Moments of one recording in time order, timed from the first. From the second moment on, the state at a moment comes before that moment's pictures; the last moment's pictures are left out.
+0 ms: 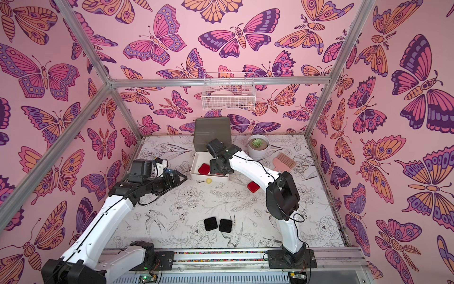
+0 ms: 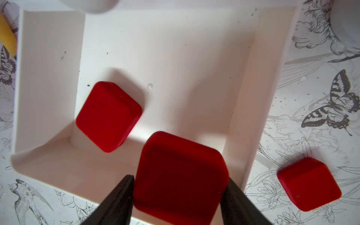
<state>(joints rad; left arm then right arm) -0.15 1.07 0.92 -0.71 0.47 -0.56 0.81 2.04 1.85 -0.96 0.10 0.60</state>
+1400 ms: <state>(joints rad) -0.15 1.07 0.92 -0.71 0.47 -0.55 0.73 1.60 1.47 -0.85 0.22 0.61</state>
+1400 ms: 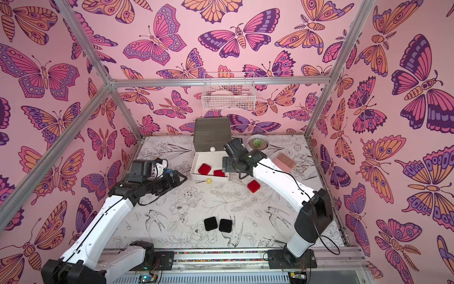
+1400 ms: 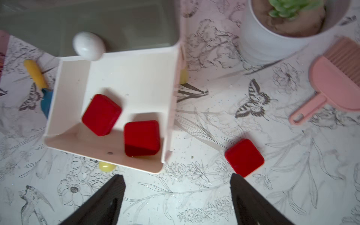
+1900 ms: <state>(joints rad) -0.15 1.08 0.92 -0.71 0.47 -0.55 0.49 1.55 1.20 -0.85 0.13 0.62</state>
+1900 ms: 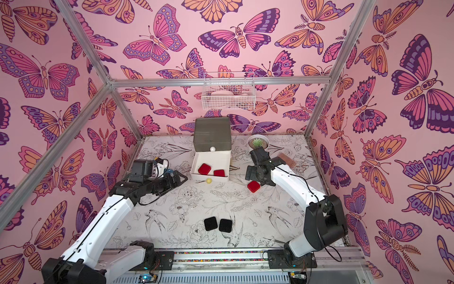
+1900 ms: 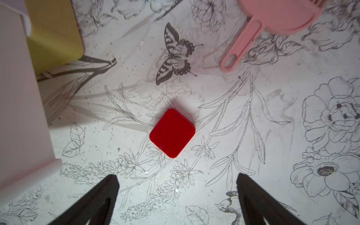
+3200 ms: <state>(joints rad) -0.16 1.08 0.92 -0.71 0.47 -0.55 0.47 1.91 1.29 -0.79 0.04 0.47</state>
